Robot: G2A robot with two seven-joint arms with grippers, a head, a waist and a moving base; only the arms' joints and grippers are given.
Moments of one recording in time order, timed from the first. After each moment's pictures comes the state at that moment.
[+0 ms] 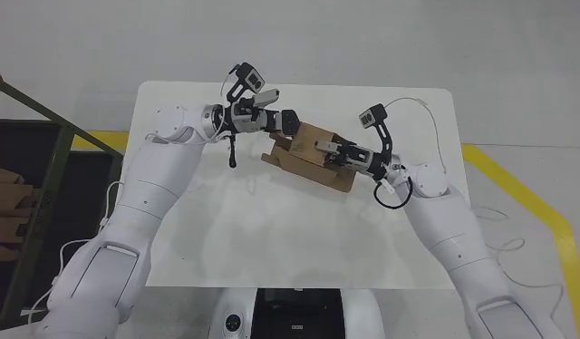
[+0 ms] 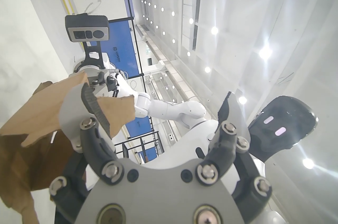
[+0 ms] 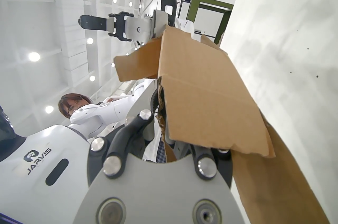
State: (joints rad) left arm 0.78 -1.21 -1.12 -1.07 -0.80 -0.25 -1.34; right arm -0.98 -1.27 1.08 -1.13 0.57 -0.52 1.08
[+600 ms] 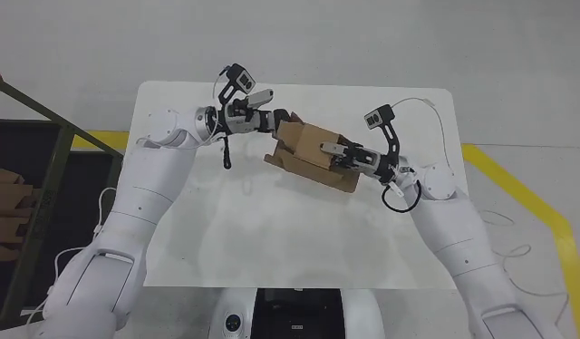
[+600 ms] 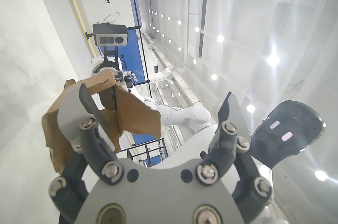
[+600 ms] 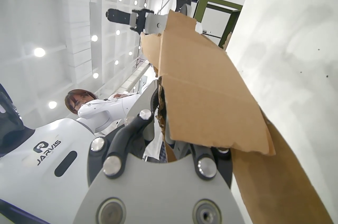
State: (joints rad) left arm 0.82 -1.19 -1.17 -1.11 -0.74 -0.25 -1.31; right arm -1.02 -1.25 1.11 -1.21 0.59 -0.50 1.14
